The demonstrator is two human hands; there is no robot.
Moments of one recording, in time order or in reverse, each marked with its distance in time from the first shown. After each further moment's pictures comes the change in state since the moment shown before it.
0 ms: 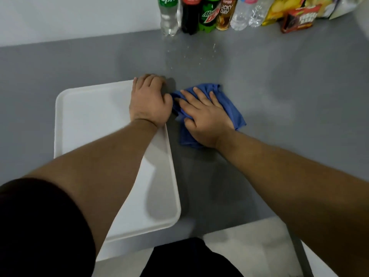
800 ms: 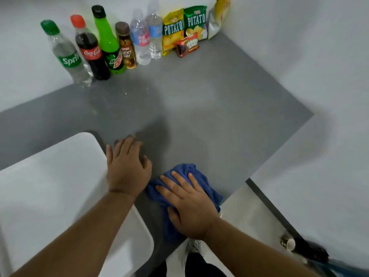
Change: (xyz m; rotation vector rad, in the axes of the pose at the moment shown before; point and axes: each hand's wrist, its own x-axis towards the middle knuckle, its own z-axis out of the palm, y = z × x) left_hand -0.074 0.080 -0.002 -0.009 -0.205 0.215; right_hand -0.195 -0.072 0.018 0.139 0.051 0.311
